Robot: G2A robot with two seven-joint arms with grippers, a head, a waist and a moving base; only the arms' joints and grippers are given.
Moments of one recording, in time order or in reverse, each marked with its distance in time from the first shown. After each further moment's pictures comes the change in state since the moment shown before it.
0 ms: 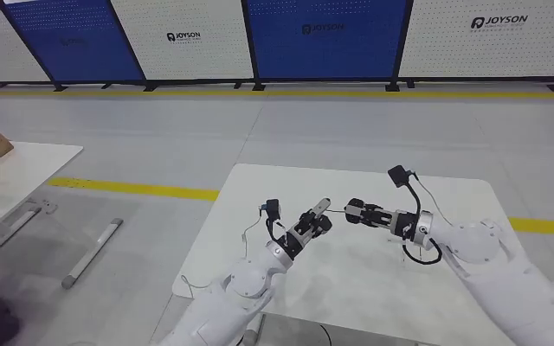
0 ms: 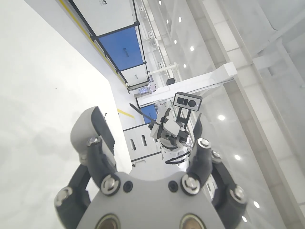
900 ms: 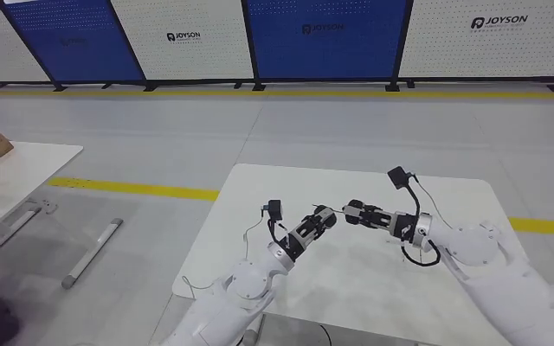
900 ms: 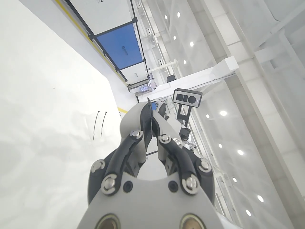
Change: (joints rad) left arm 0.010 -0.011 -0.007 0.003 0.042 -0.023 -0.017; right arm -0.026 -0.002 0.023 -0.020 -0.011 0.027 -0.008
